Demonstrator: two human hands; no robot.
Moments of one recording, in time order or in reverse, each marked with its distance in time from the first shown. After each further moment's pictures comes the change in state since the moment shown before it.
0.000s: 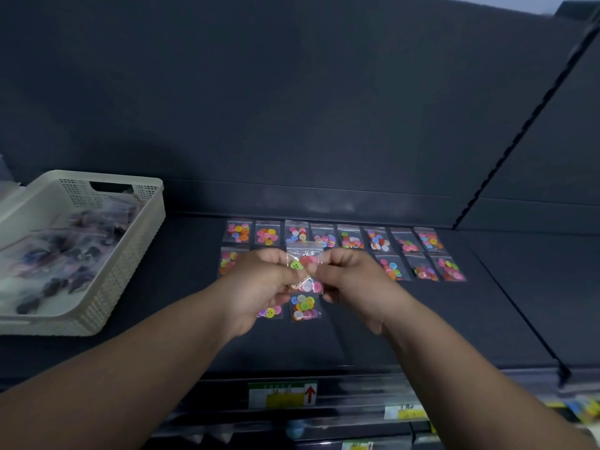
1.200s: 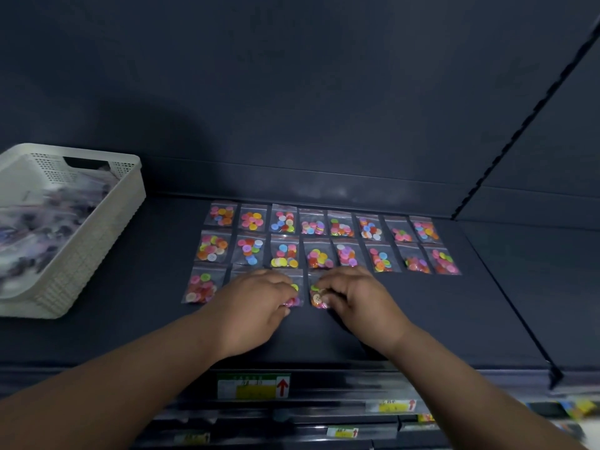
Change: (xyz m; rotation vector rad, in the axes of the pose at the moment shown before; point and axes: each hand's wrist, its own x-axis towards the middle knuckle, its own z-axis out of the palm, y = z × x) left_hand 0.017 -0.054 0.013 1.253 -0.108 0.688; right_hand 0.005 0.073 -0.059 -0.990 0.024 -0.455
